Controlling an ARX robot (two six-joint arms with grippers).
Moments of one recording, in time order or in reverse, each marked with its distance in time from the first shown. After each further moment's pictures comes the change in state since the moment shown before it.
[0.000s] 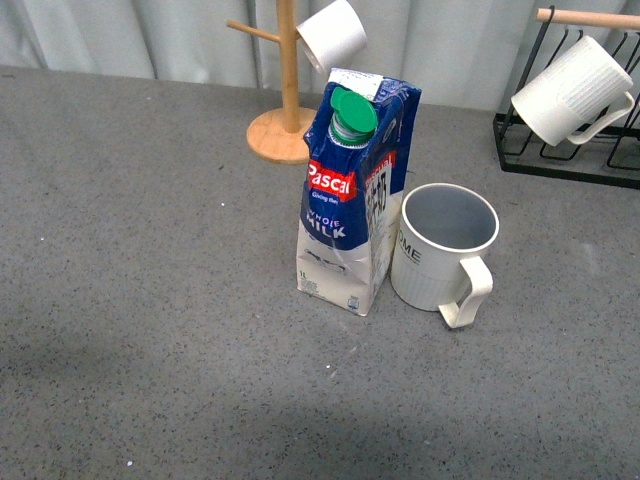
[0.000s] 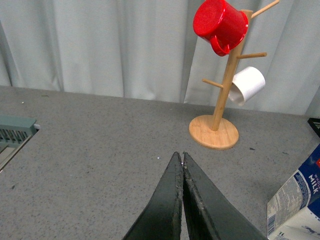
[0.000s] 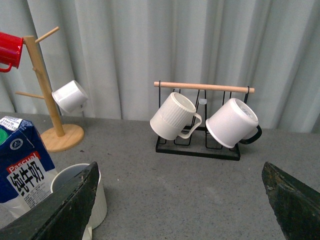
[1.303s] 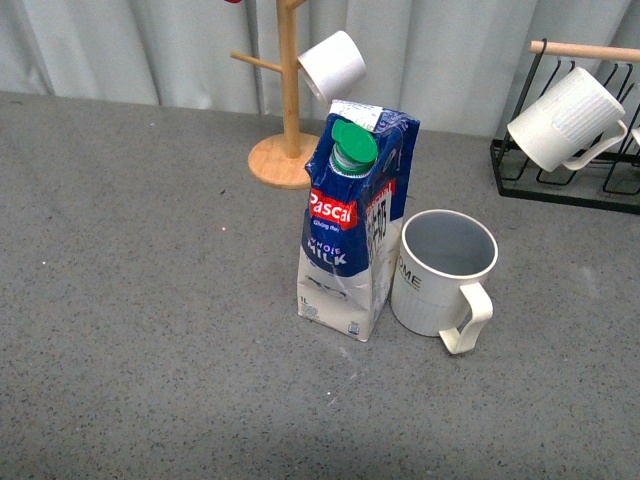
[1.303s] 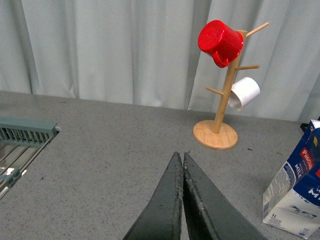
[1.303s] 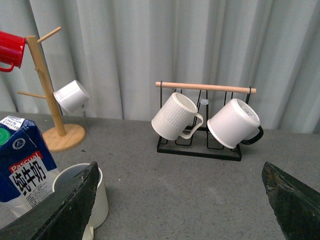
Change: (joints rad) left arm 0.130 -0.817 -0.078 -0.700 0.124 0.002; right arm 0.000 0.000 0.000 0.000 0.000 0.000
